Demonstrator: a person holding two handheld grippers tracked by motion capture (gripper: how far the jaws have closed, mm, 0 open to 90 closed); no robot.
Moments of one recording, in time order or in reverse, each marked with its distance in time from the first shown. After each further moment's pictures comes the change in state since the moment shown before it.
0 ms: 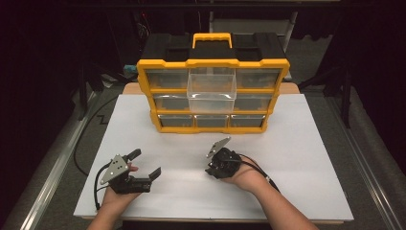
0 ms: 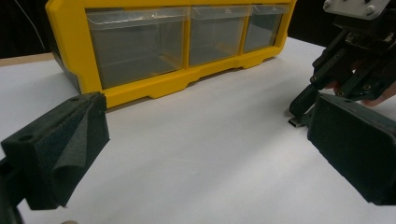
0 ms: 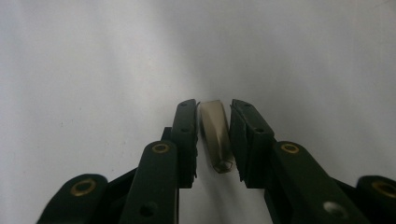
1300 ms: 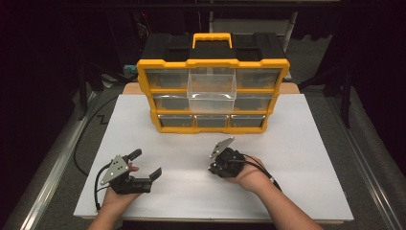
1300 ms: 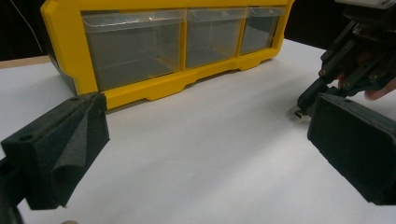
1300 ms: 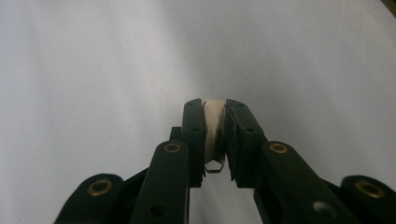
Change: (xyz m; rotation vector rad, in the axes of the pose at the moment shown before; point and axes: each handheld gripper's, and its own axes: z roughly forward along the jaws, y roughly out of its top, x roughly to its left) left arm -0.002 -0.001 0.002 -0.009 -0.009 0.006; right arm 0.000 -0.004 -0.016 -0.007 -0.010 -0.040
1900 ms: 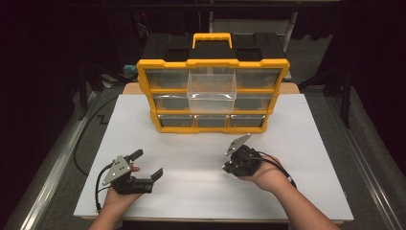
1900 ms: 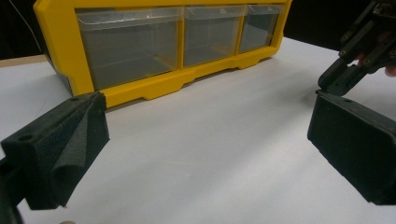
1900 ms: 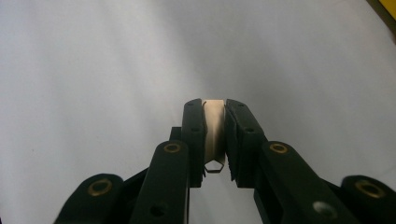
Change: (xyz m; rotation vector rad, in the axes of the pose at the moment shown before) left arm -0.002 -0.001 0.002 0.005 0.002 0.003; right arm -0.014 -0.023 -0.034 0.037 -0.015 0.040
